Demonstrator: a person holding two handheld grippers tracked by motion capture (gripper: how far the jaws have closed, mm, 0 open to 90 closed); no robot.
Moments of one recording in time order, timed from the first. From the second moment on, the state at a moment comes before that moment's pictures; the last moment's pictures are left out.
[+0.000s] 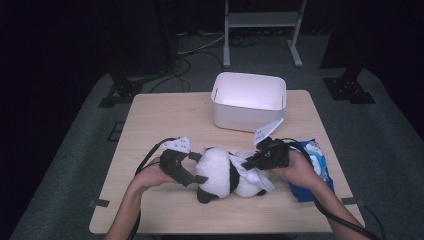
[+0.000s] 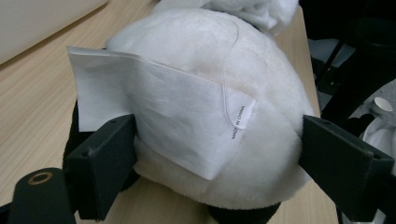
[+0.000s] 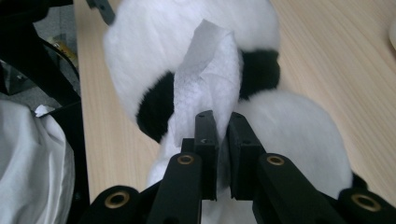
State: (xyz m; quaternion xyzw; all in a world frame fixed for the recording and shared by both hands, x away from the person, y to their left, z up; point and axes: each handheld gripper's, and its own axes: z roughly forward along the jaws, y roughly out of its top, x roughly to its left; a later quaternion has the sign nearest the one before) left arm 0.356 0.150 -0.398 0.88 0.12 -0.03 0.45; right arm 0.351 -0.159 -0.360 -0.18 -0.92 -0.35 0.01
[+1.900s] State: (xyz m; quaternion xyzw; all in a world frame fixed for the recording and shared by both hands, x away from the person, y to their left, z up) left arm 0.353 0.150 -0.399 0.89 0.12 -0.02 0.44; right arm 0.371 -0.217 -0.372 -0.26 -0.90 -0.33 -0.02
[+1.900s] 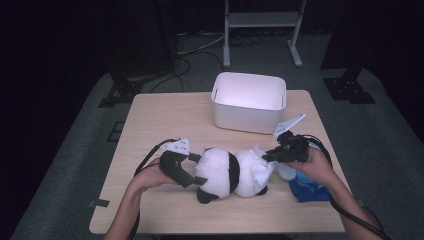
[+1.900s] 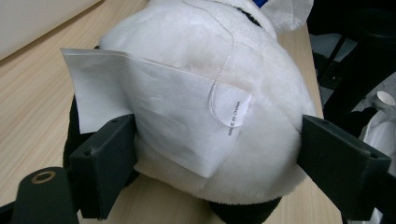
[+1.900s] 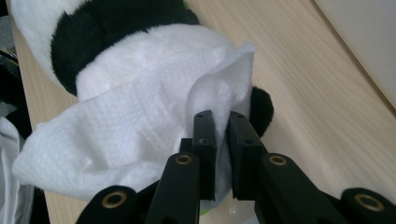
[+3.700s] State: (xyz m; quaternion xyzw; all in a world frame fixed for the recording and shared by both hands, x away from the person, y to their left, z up) left arm 0.353 0.149 -0.399 0.89 0.11 -0.02 0.44; right arm 0.377 -0.135 -0.343 -0.17 -0.92 -0.36 -0.01
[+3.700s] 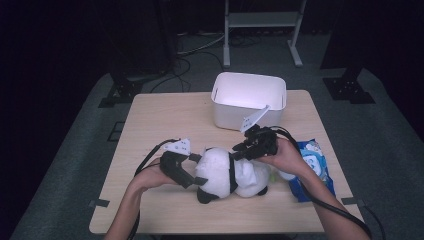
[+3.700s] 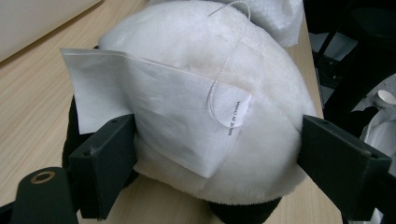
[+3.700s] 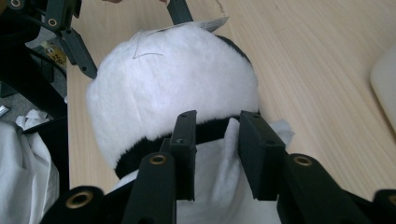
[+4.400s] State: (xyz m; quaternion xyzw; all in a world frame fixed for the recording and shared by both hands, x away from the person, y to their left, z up) left arm 0.353 0.149 -0.399 0.89 0.12 -0.02 0.44; right arm 0.339 -0.144 -0.361 -0.11 -0.95 -0.30 -0.06
